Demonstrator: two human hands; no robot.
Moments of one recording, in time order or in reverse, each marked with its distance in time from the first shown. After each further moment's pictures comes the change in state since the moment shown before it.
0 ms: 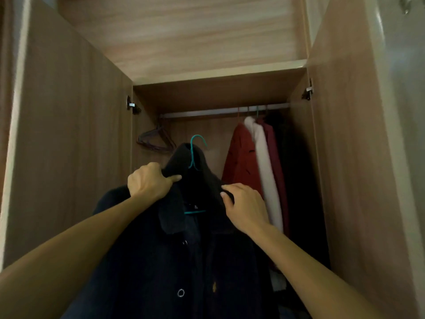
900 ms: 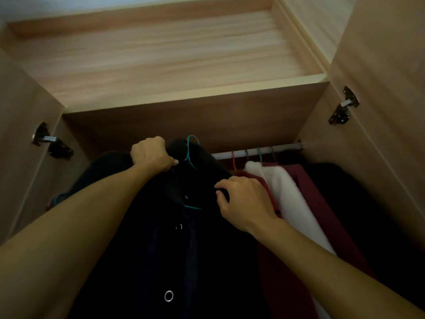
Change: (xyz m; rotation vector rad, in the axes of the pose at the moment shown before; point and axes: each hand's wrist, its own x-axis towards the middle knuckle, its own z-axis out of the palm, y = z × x) left_hand 0.348 0.131 0.145 0.119 0.238 0.162; right_hand 0.282 0.152 0.142 -0.227 0.233 -0.192
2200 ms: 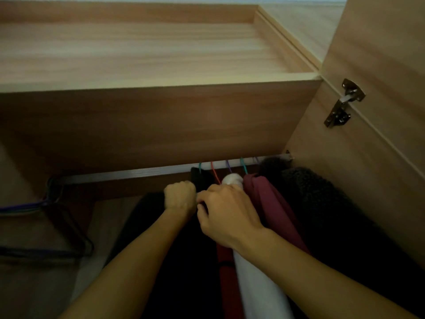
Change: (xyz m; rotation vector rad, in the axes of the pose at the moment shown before) left_hand 0.030 0.120 0.165 0.101 0.065 0.302; right_hand 0.042 0.064 0.072 -0.189 0.081 -0.136
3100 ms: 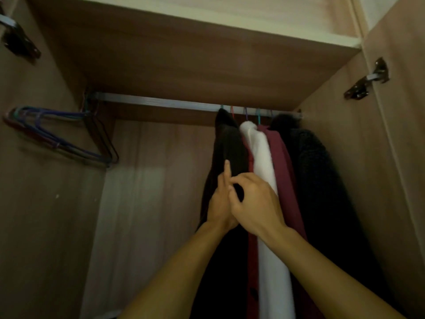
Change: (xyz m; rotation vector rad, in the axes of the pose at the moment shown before) left_hand -0.199 0.043 0.002 -1.372 -0.126 -0.039; right_hand -0.104 -0.062 -0.037 0.219 -0.080 0.281
